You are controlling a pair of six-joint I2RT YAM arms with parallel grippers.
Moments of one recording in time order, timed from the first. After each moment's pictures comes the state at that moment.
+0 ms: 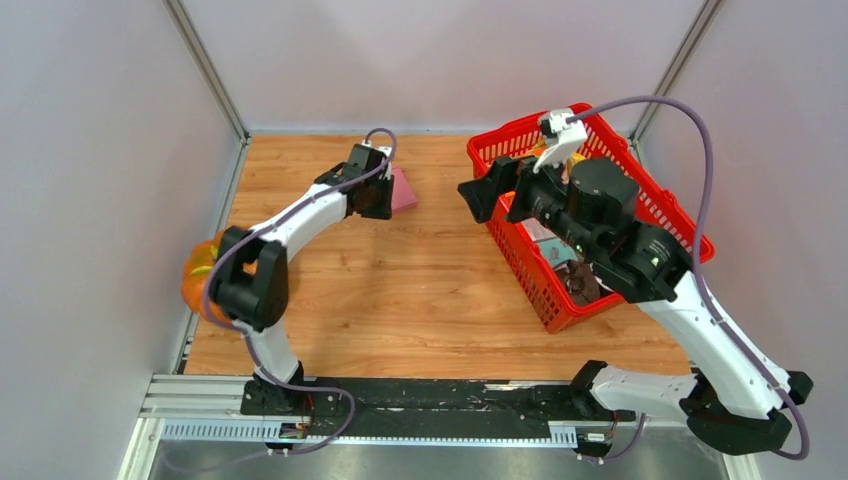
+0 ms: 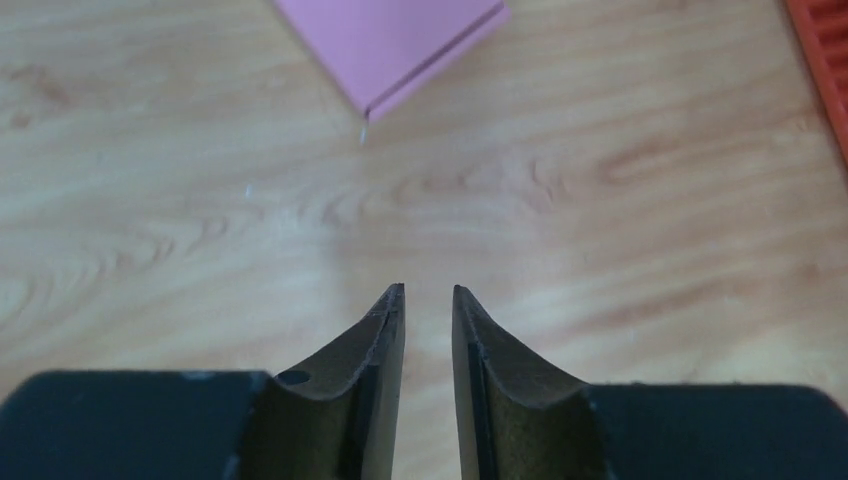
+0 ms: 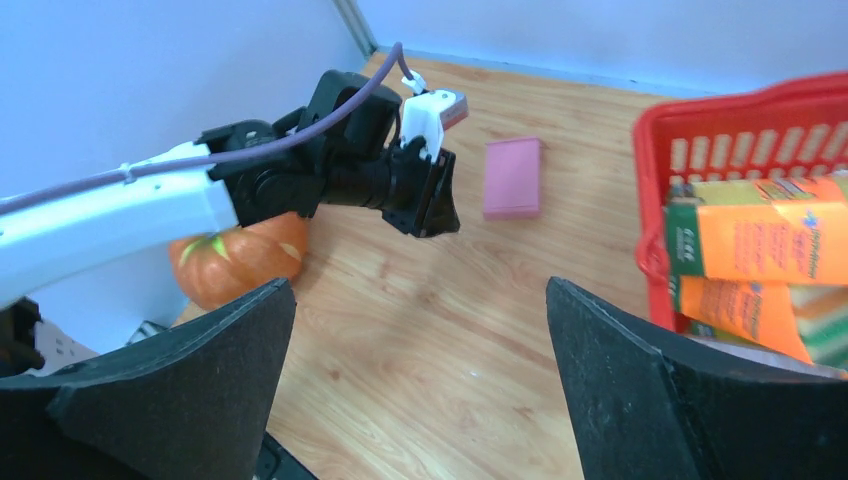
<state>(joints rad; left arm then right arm) -0.42 1.67 1.29 -0.50 0.02 -0.24 0.81 1.15 1.59 -0.57 0.17 0.38</state>
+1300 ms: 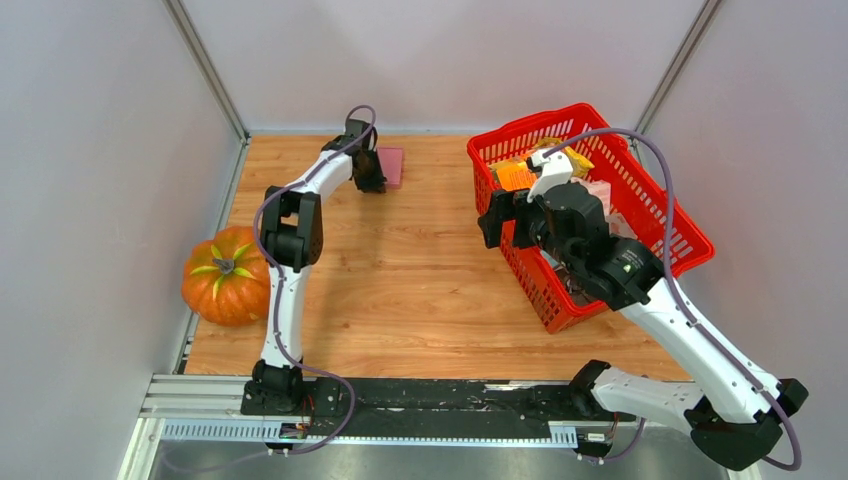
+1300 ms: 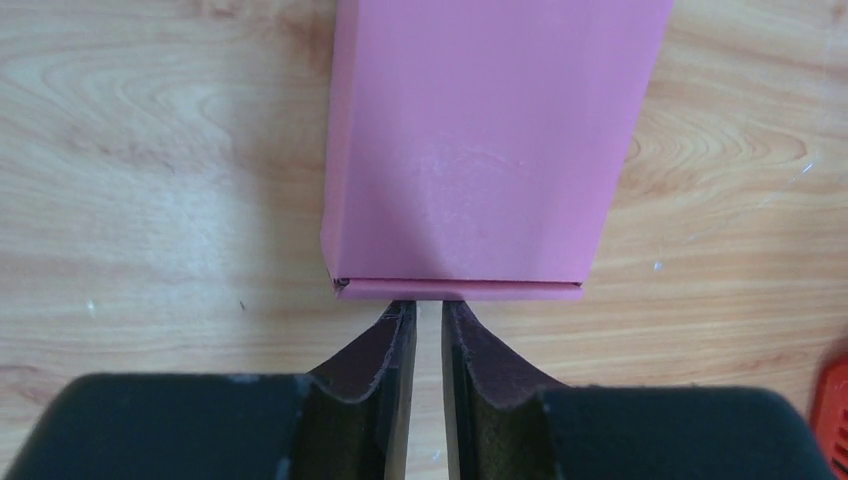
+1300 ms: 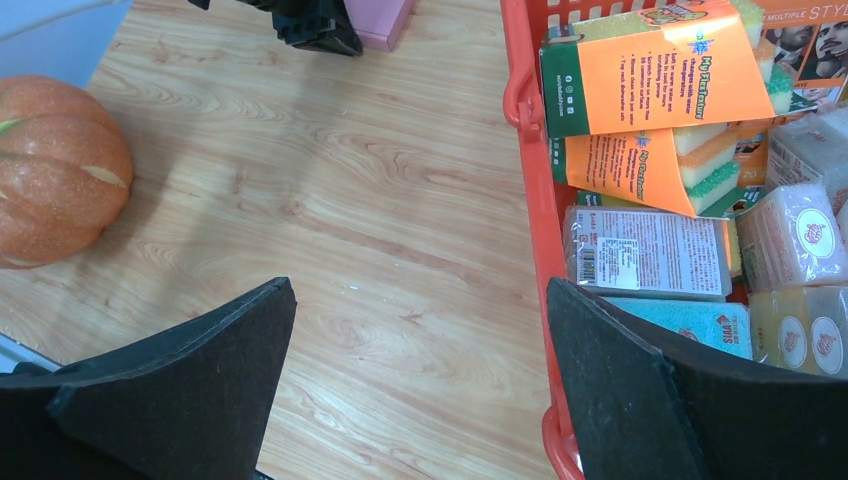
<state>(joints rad) -0.24 2.38 1.98 -0.59 0.09 -0.46 0.74 1.01 1.26 -0.65 0.27 0.34</state>
